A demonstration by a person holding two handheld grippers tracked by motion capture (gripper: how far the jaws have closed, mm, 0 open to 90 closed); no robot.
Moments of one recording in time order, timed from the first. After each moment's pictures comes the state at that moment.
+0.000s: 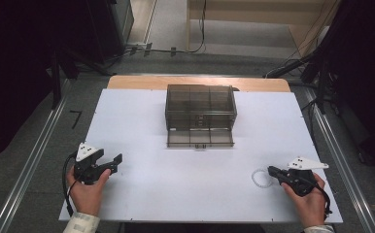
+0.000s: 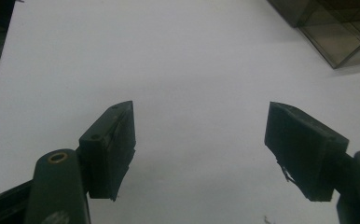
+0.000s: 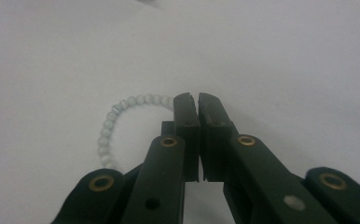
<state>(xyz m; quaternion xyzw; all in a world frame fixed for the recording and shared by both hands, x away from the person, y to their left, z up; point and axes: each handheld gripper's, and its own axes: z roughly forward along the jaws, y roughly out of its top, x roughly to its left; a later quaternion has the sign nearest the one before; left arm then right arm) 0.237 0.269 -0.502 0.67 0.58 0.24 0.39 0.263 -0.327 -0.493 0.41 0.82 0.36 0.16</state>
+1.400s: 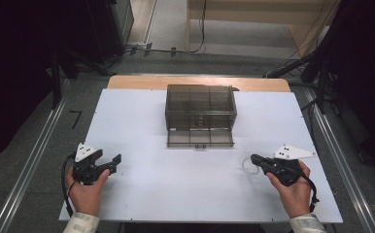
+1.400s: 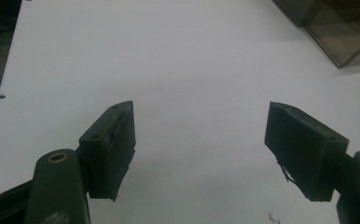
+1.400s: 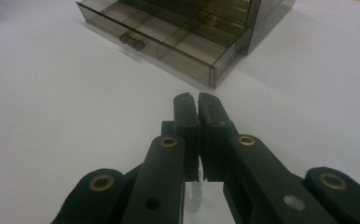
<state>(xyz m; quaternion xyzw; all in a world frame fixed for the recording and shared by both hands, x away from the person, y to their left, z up) 0.236 0.271 -0.502 0.67 0.58 0.25 0.39 0.274 -0.275 -0.456 0.36 0.82 0.42 0.16</state>
